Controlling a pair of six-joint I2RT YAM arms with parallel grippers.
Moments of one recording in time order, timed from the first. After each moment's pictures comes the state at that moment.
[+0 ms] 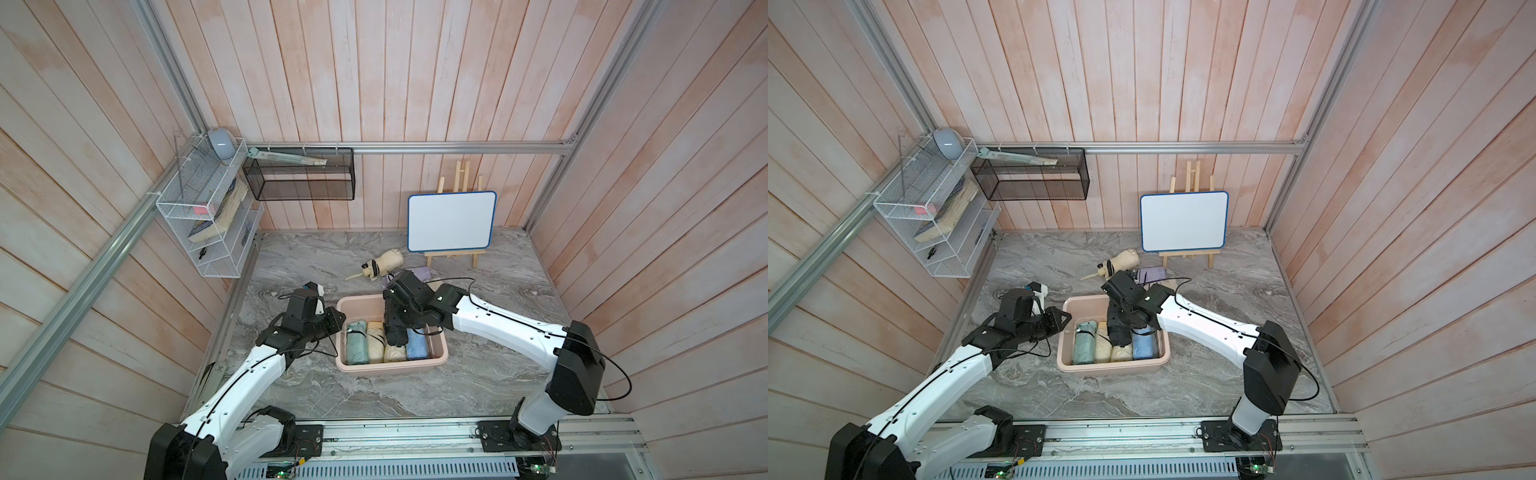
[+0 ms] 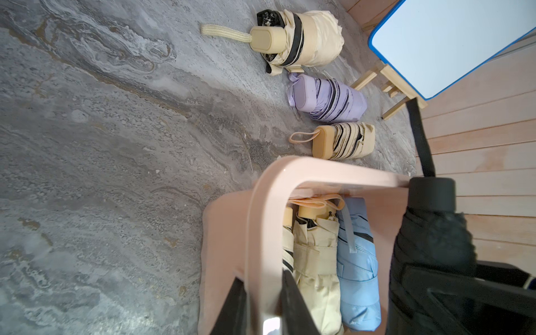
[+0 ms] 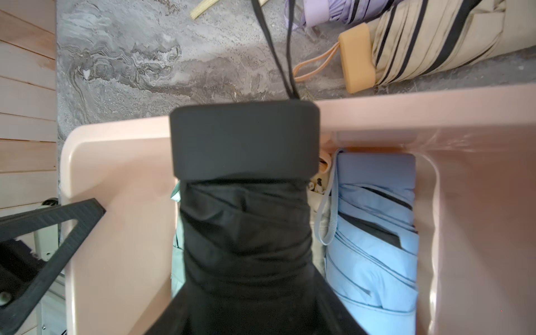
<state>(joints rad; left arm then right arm) -0.34 1.04 0.67 -0.38 0.25 -0.69 0.96 1.65 1.37 -0.73 0.09 0.91</state>
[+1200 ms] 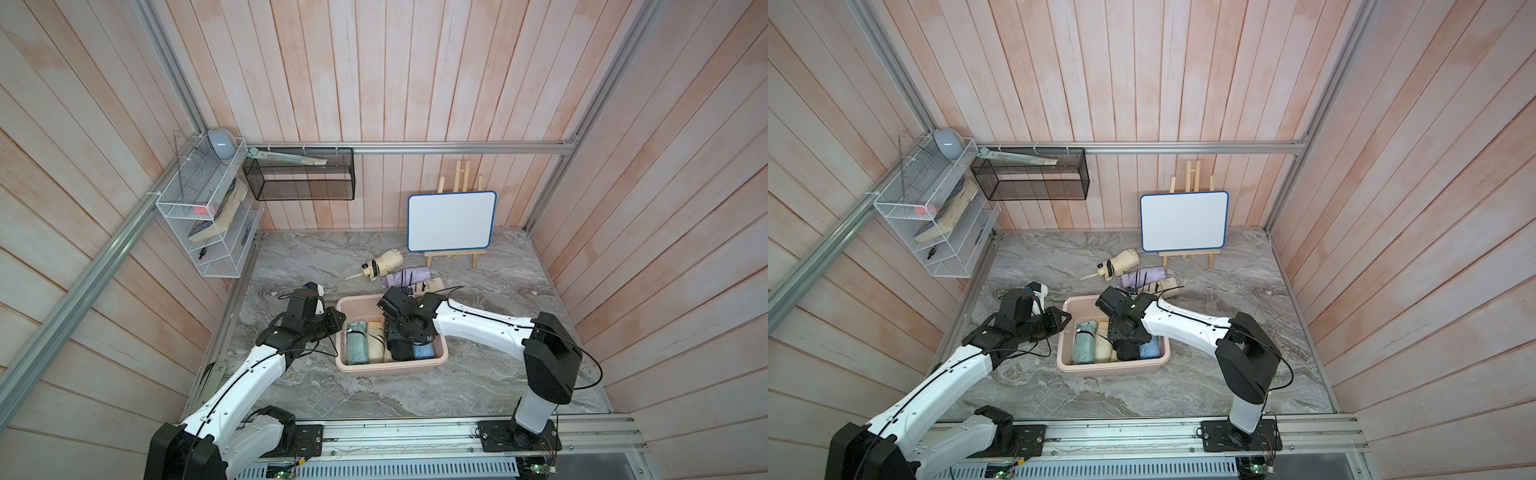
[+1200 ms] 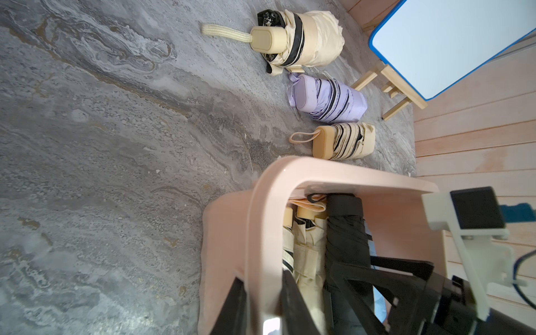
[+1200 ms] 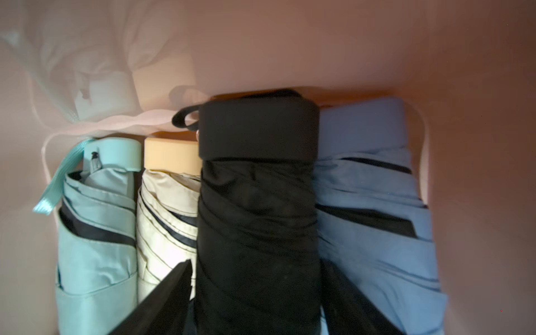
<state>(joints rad) -0.34 1.04 0.67 -0.38 0.25 -0.69 0.99 1.76 1.32 -0.80 0.16 0.96</state>
